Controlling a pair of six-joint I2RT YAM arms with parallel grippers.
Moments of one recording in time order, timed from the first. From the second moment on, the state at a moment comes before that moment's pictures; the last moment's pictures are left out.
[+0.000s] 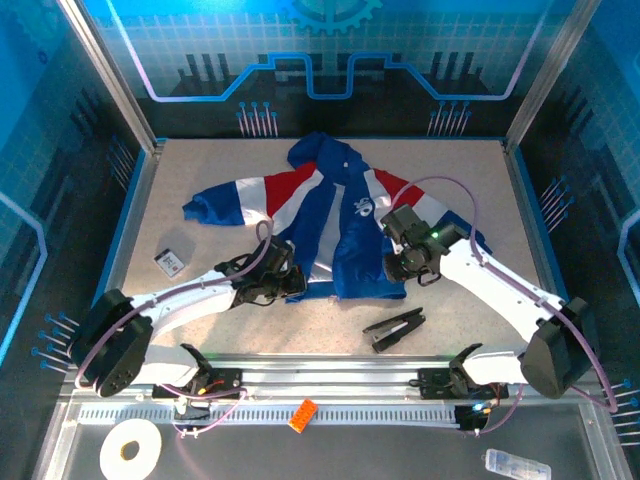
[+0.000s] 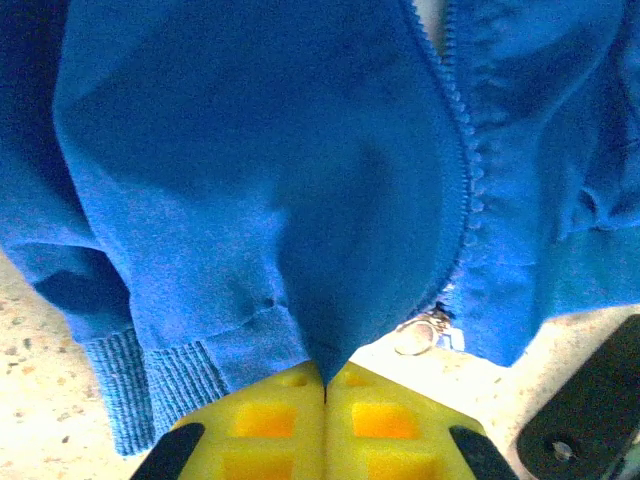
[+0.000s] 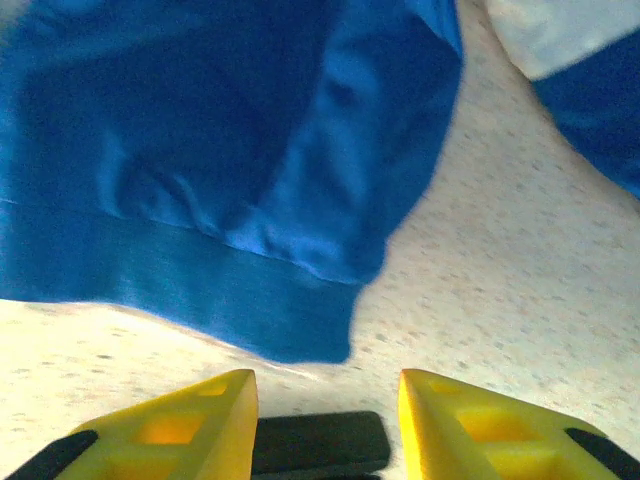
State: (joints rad) left arm -0.66 1.32 0.66 -0.28 0.15 -0.85; right arm 0.59 1.30 1.05 -0.98 0.13 0.29
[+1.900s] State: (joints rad) left arm -0.62 1.12 0.57 -0.20 0.37 -0.82; right arm 0.78 1.58 0.97 -0.18 -0.42 0.75
